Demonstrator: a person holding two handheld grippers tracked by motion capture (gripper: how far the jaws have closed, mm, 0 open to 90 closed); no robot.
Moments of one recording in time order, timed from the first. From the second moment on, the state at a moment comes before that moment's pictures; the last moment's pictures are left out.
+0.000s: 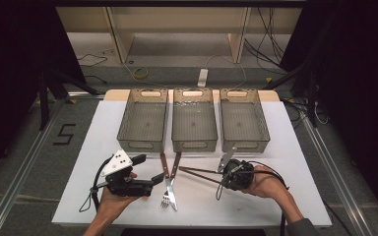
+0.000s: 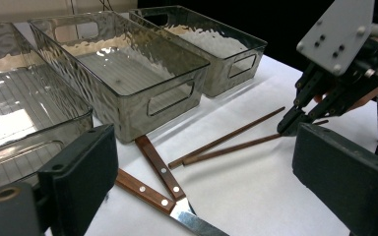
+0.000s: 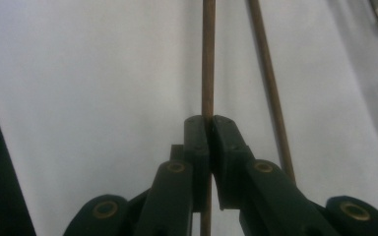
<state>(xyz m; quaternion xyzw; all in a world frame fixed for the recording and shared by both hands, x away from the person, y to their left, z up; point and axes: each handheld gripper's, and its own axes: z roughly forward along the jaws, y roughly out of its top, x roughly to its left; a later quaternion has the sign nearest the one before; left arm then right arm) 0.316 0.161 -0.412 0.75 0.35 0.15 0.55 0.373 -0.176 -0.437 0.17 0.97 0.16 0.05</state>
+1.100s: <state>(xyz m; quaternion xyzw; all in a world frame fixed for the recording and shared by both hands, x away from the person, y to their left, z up) 0.361 0.099 -0.417 0.70 0.43 0.01 0.57 0.351 -0.152 -0.397 0.20 0.90 0.37 0.10</state>
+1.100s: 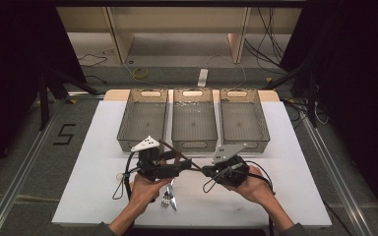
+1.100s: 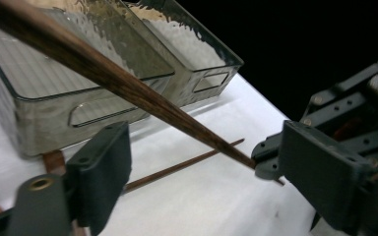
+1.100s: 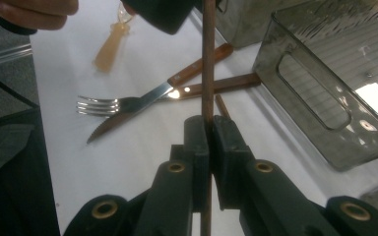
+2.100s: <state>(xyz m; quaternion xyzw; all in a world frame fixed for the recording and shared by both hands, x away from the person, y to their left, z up) 0.363 0.099 -0.424 0.67 0.41 -0.08 0.61 0.346 -0.146 -0.396 0.20 0.88 0.41 0.10</state>
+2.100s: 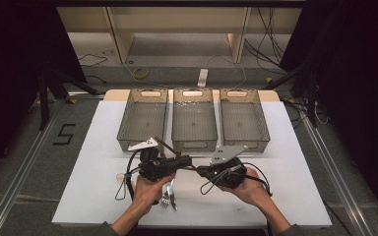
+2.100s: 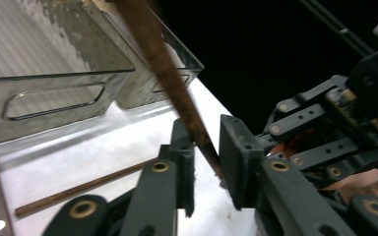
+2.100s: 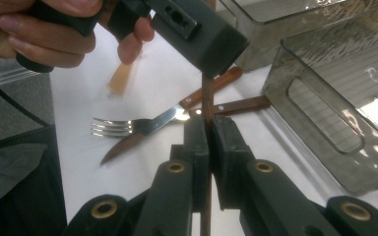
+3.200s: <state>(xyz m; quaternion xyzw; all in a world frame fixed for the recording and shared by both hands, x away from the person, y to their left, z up) 0.399 0.158 -0.358 0.72 0.41 -0.04 0.56 0.342 -0.198 -0.419 0.29 0.85 0.43 0.11</state>
